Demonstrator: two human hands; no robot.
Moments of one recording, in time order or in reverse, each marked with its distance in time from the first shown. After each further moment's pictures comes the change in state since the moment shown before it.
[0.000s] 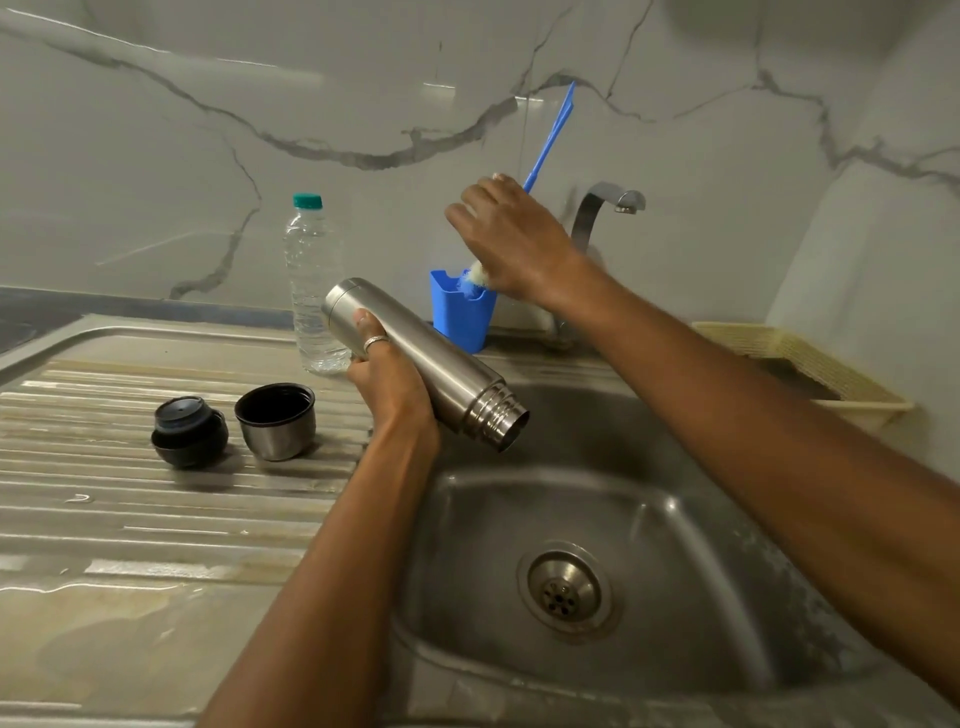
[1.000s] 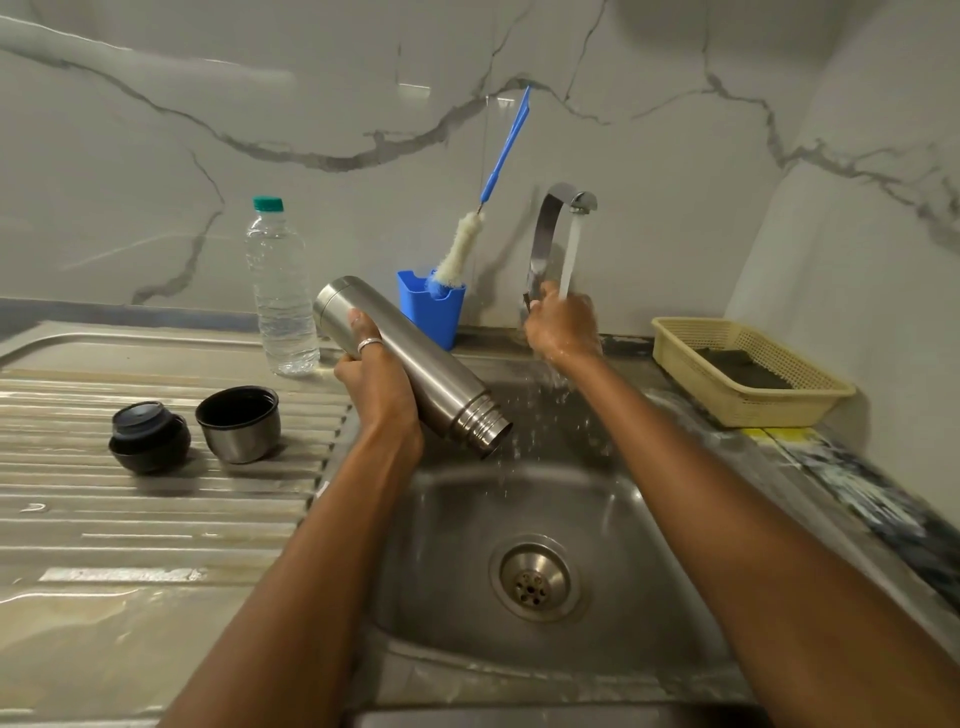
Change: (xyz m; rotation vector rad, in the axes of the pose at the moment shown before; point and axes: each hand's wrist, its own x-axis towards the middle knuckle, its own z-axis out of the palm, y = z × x) left_hand -0.018 -0.012 0.011 0.112 -0.070 0.028; right_hand -0.102 0.012 0.052 0.733 -0.193 0.936
